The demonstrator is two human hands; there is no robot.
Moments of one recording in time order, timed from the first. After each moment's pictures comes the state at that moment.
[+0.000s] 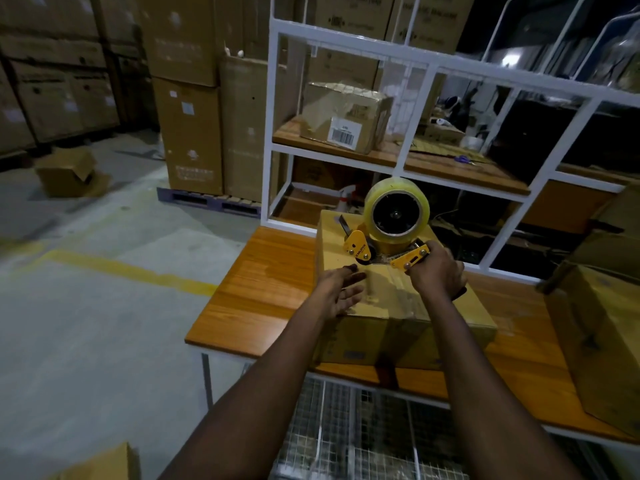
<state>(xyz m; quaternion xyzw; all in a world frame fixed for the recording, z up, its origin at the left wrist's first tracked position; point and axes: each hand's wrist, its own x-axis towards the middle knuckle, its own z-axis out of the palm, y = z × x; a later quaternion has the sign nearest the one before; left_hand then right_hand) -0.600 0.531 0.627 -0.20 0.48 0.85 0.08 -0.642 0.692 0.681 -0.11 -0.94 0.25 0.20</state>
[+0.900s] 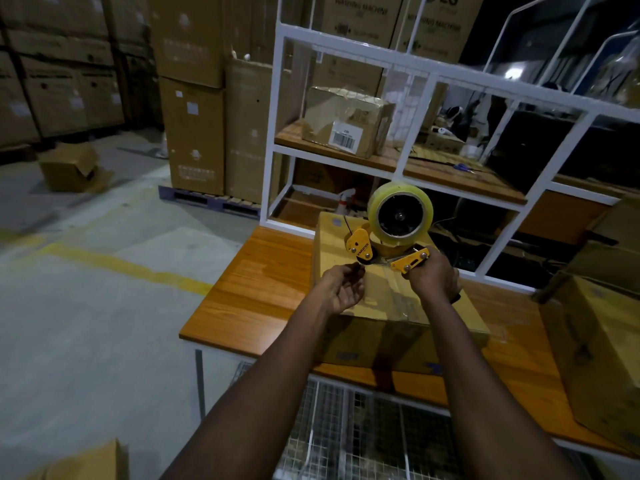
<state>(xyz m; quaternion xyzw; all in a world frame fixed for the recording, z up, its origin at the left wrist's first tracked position) -0.602 0.543 0.640 -0.22 0.34 0.90 0.12 -0.650 0.702 0.677 -0.10 -0.94 0.28 0.17</state>
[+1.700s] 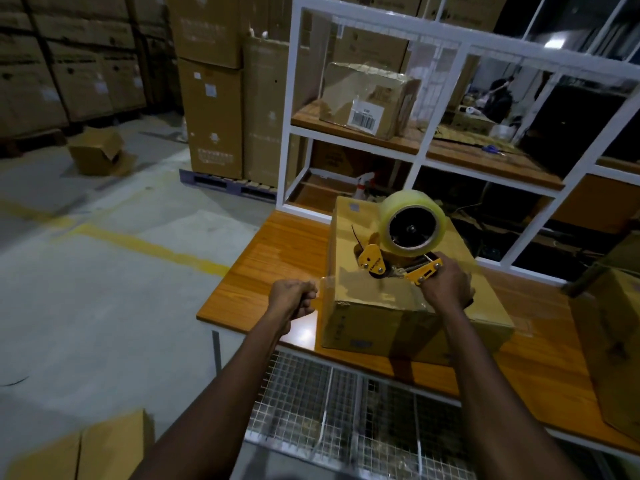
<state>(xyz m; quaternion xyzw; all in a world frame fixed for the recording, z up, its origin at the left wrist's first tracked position) -0.556 0.466 0.561 -0.27 0.55 0.79 -0.06 -0.649 0.715 0.636 -0.03 -0.95 0.26 0.15</state>
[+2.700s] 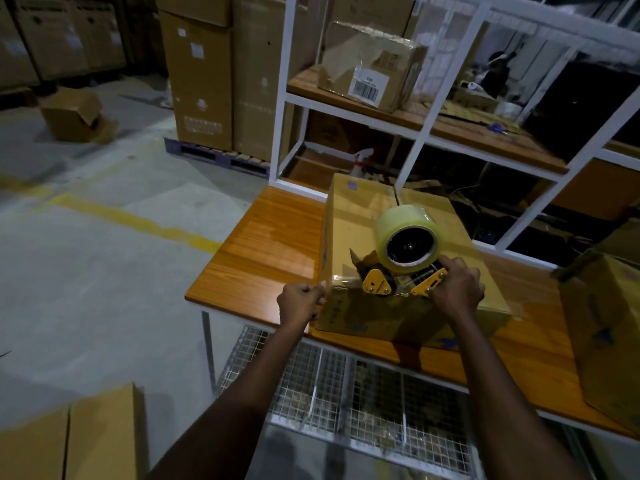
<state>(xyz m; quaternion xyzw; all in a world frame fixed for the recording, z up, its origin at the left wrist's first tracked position) -0.561 0.503 0.504 -0.27 0.68 0.67 -0.12 -0.641 0.743 0.613 0.01 -0.98 0.12 0.15</state>
